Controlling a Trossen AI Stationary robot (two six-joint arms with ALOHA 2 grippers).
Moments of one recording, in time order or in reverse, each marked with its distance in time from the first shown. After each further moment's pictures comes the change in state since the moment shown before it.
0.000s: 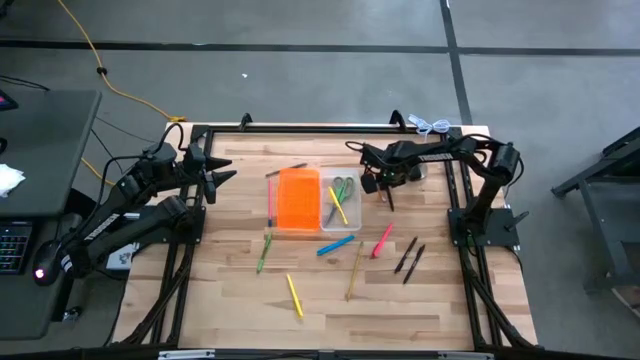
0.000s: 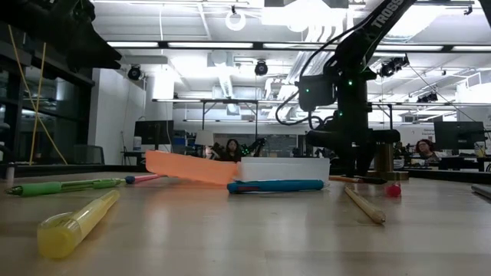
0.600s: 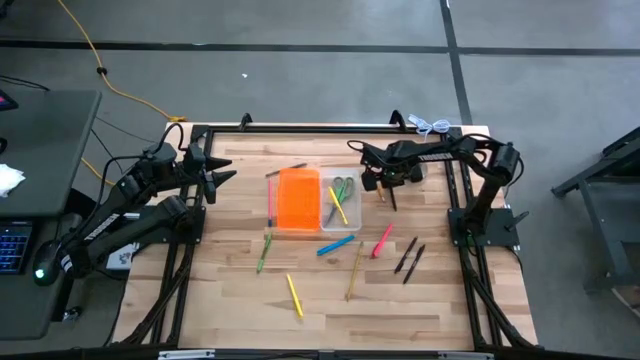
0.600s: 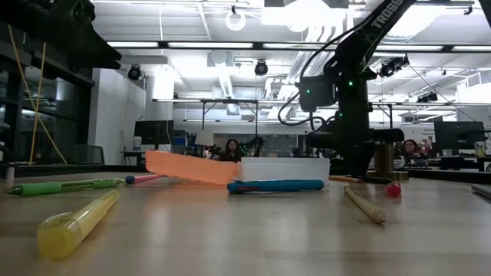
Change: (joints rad) left arm 0.000 0.000 0.000 0.000 0.000 0.000; right arm -0.001 0.000 0.004 -0.007 0.004 0.102
